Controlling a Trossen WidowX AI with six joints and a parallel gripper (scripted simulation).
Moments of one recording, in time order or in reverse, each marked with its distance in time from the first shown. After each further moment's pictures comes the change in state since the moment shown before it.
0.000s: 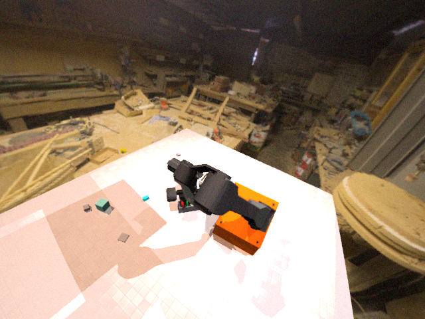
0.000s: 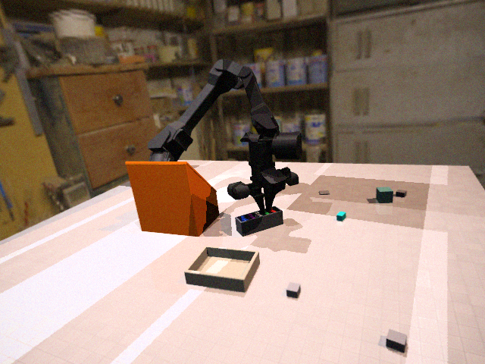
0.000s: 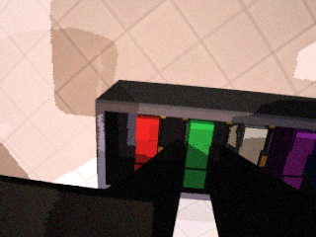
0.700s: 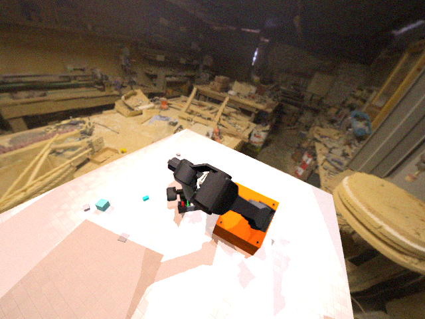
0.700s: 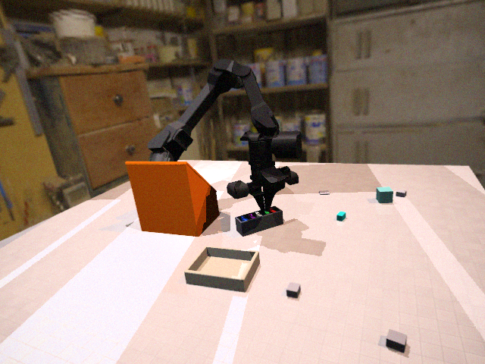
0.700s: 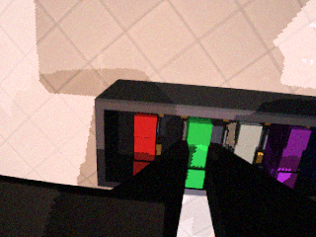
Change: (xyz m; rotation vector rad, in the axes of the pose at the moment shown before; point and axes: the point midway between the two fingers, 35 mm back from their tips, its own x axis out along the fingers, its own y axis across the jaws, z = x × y) arm -0.003 -0.001 0.000 0.006 0.003 -0.002
